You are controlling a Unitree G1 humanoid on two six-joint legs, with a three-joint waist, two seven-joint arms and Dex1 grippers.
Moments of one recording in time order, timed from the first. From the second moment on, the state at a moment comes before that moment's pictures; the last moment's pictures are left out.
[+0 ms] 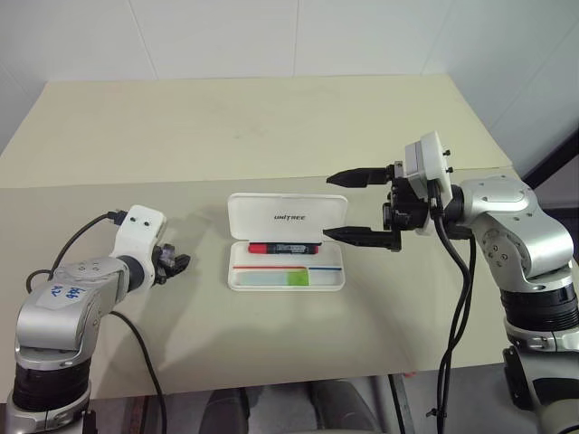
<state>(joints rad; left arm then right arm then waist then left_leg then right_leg) -0.30 0.68 0.22 -0.55 -0.31 1.46 -0.29 -0.68 -0.67 0.02 -0.20 0.56 0.50 1.17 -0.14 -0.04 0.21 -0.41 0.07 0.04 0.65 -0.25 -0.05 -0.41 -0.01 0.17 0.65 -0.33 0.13</state>
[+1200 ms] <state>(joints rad) -0.29 1.01 0.19 -0.51 -0.56 0.81 -1.03 -0.66 -0.79 -0.02 -0.11 0.52 0.43 1.19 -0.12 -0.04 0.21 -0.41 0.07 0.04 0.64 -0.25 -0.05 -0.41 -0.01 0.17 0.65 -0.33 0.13</state>
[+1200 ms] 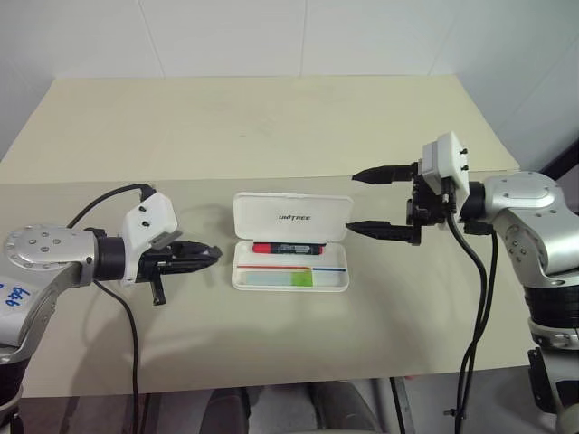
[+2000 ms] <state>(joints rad) -0.78 0.53 -0.36 -0.05 -0.33 0.49 -1.19 -0.23 -0.92 -0.37 -0.48 0.75 0.54 1.09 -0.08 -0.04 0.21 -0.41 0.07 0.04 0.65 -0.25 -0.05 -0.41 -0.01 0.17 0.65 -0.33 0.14</state>
